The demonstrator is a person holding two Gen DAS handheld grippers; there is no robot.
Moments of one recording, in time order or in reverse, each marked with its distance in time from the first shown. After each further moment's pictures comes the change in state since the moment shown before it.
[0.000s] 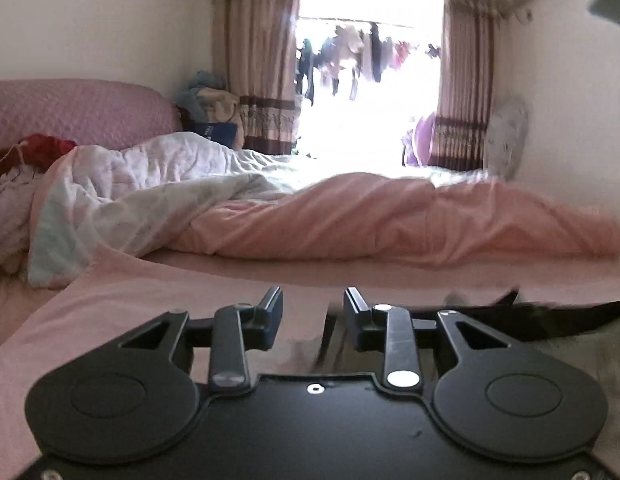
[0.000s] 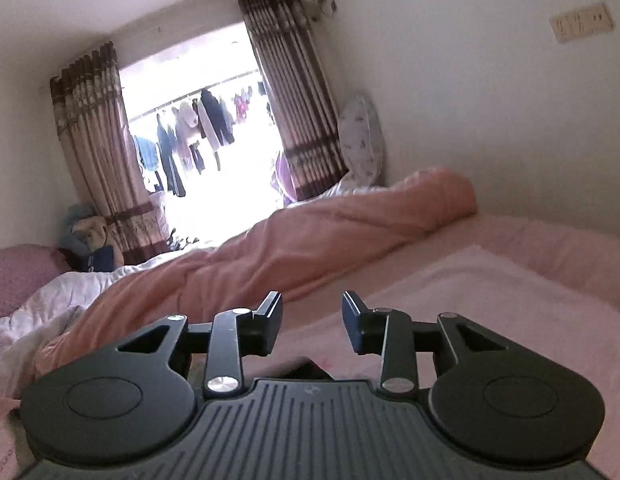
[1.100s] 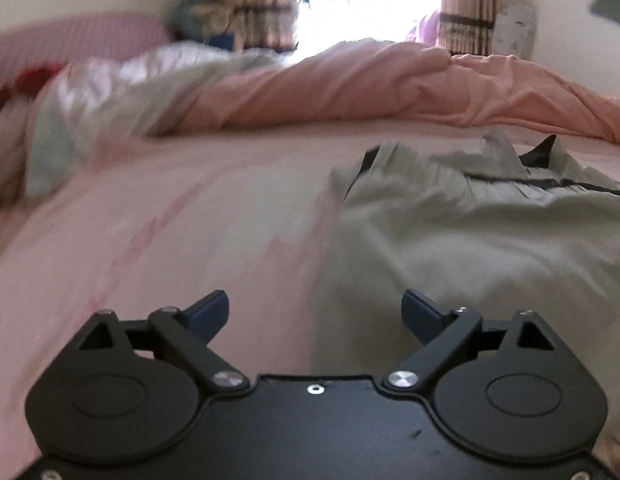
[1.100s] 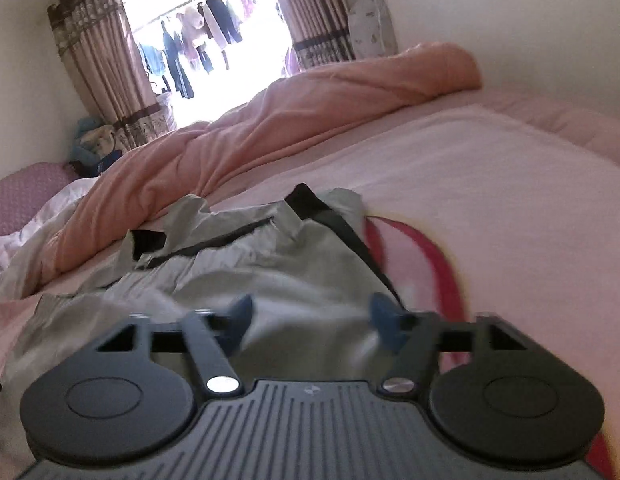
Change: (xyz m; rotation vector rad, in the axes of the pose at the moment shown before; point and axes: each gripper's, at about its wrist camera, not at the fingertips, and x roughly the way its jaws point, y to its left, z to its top) left arm 0.026 0.032 -0.123 0.037 0.297 0.012; right arm -0.060 -0.030 -0.093 -0.017 0.306 0.039
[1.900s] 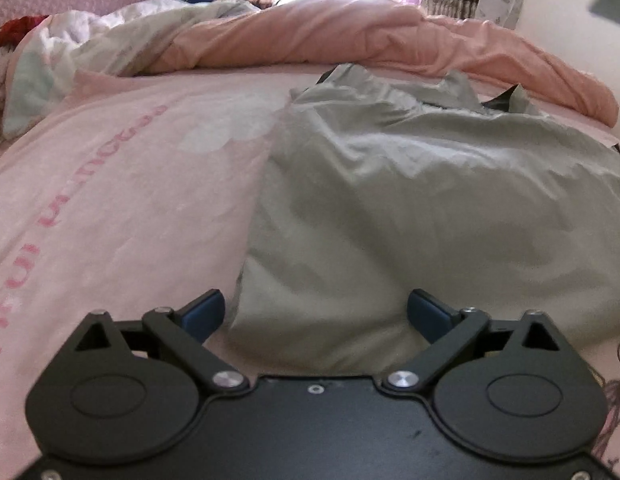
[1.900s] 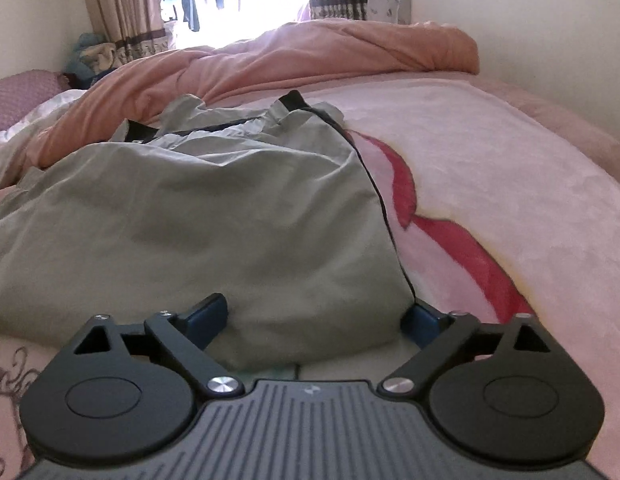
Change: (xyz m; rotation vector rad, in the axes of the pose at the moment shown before) left arm -0.011 -0.029 -0.054 -0.009 0.082 -0.093; right arm -0.012 -0.001 -0.053 -0.204 0.123 -0.132
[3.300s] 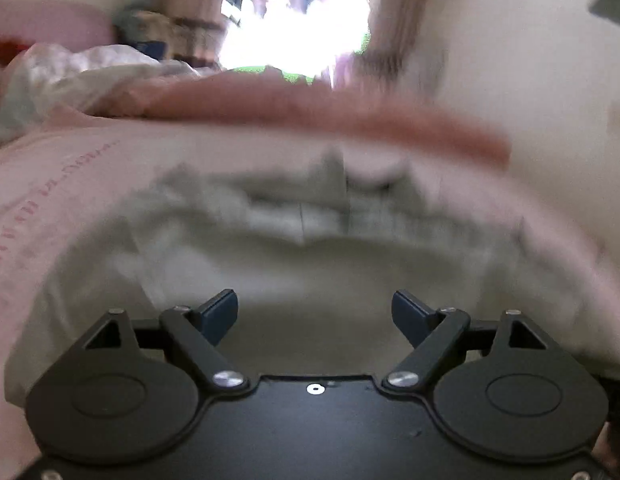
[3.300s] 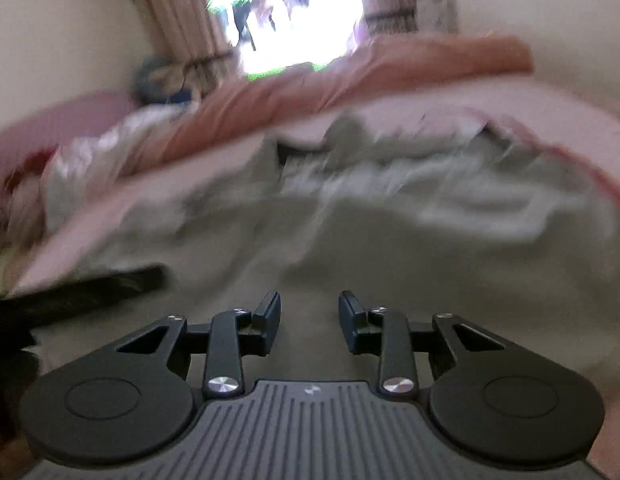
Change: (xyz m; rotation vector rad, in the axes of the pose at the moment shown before) left arm -0.163 -0.088 -0.108 0.050 -0.146 -0.174; right arm -0.140 0.158 -0.108 0.048 -0.034 0.213
